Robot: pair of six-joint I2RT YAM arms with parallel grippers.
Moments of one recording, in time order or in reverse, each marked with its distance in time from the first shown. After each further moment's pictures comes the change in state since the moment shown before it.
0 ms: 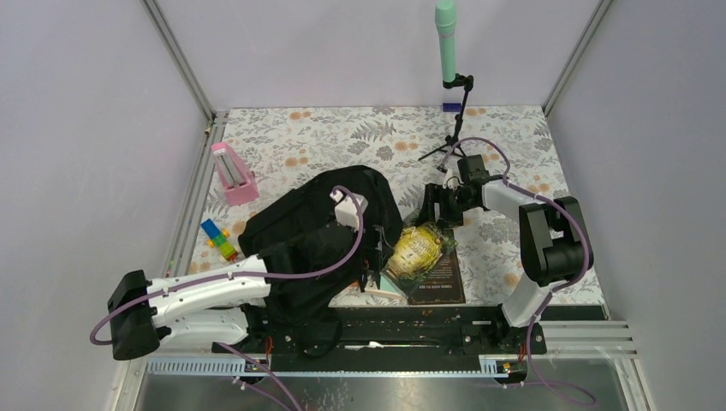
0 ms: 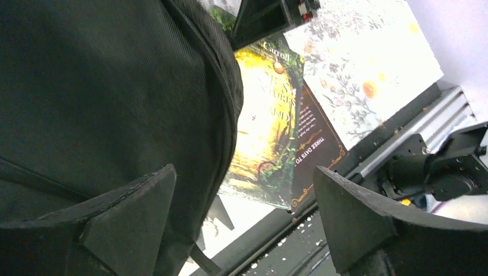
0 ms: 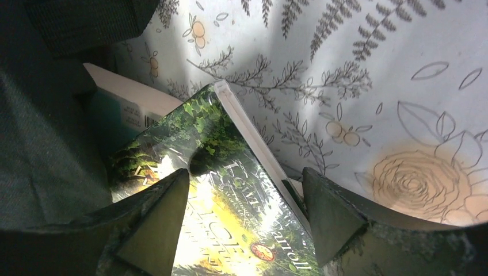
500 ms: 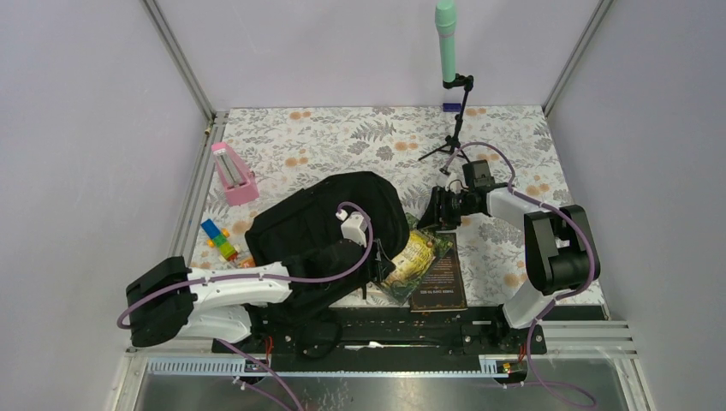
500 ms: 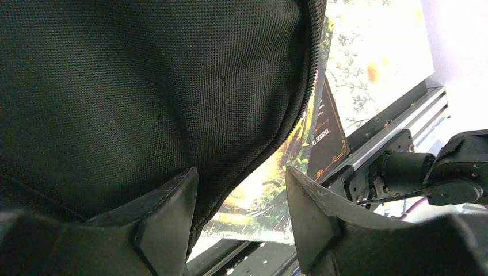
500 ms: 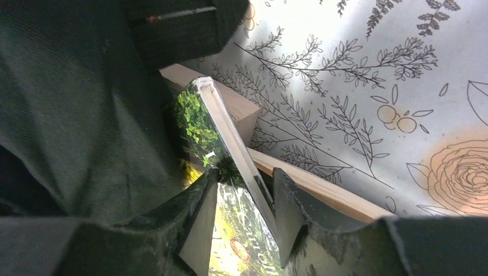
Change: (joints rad) left arm -0.039 0.124 -0.224 0.294 0.068 -0.258; right arm -0.016 -0.077 -0.092 0.067 -0.139 0.076
